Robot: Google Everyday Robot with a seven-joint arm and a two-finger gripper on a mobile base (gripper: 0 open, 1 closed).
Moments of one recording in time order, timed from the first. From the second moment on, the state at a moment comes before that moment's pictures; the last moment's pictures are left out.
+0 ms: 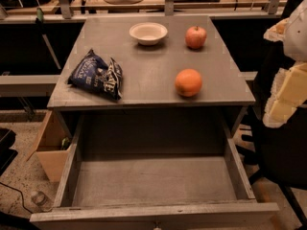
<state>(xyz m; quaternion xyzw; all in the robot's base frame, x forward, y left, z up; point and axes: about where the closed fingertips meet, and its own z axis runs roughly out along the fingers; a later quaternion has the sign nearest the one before) 0.438 -0.213 0.989 -0.60 0.78 -0.05 0.18</state>
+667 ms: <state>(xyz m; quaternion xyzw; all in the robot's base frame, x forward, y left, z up) 0.427 -0.223 0.994 -0.60 0.78 -0.05 0.17</state>
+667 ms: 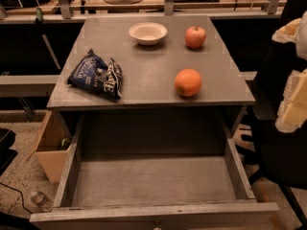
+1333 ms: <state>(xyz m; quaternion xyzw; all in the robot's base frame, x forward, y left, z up) 0.317 -0.268 0.965 -0.60 0.78 -0.08 0.16</state>
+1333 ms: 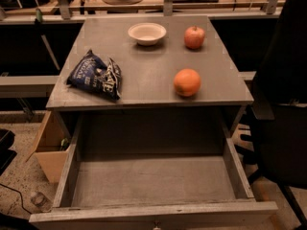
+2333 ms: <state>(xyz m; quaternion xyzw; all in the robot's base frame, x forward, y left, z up) 0.231 -0.285 0.869 -0.59 0.79 -0.12 0.10</state>
